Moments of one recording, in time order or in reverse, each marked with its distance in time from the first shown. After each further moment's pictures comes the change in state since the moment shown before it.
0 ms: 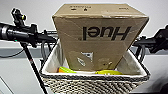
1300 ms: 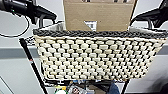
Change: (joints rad) left arm -0.186 0.190 -0.269 -0.126 0.111 -0.021; right arm 0.224 0.153 -0.295 0.017 -0.171 0.113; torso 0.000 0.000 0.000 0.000
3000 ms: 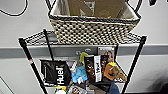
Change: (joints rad) left arm -0.113 0.221 -0.362 0.017 0.041 0.028; right arm 0.109 0.226 -0.357 -0.038 -0.090 -0.036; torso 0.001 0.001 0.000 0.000
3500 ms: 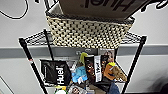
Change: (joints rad) left arm 0.060 0.028 -0.100 0.015 0.043 0.003; right arm -0.084 0.065 -0.090 0.011 -0.026 -0.029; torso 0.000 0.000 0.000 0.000
